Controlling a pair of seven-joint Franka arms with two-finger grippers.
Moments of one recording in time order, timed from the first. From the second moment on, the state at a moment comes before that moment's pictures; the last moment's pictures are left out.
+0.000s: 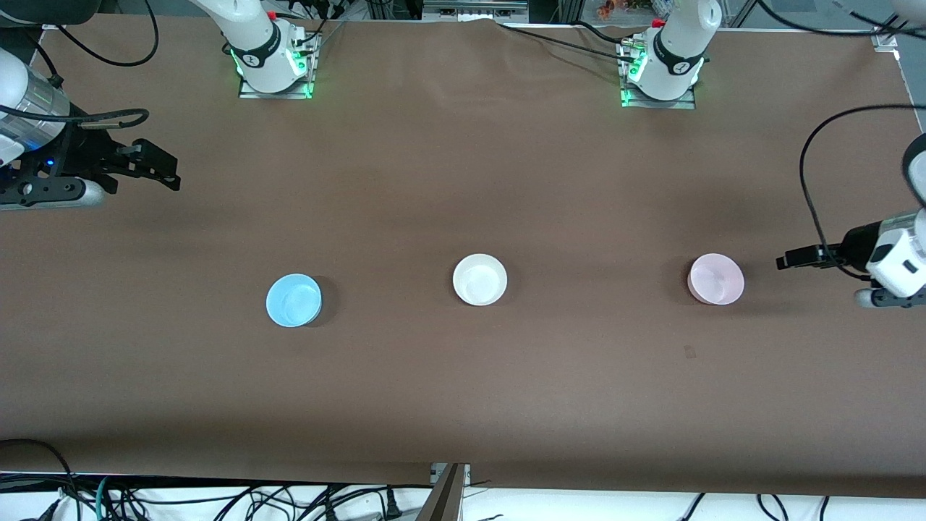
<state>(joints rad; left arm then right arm) 0.08 0.38 0.20 -1.72 -0.27 1.90 0.30 0.18 0.08 -0.07 -1.52 0.03 1.57 0.06</state>
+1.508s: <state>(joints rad) 0.07 0.58 0.23 -1.92 -0.63 2.29 0.67 0.20 0.15 -0.05 -1.53 0.02 1.58 0.06</state>
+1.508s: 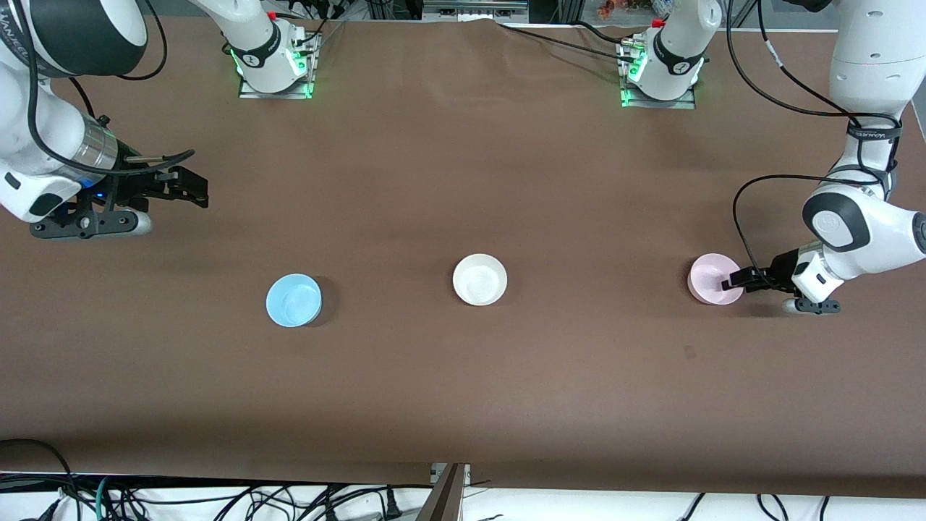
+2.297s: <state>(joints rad) 0.03 0.55 0.26 -1.92 -0.61 2.25 0.60 0.21 0.26 -0.06 -1.53 0.00 1.62 0.04</state>
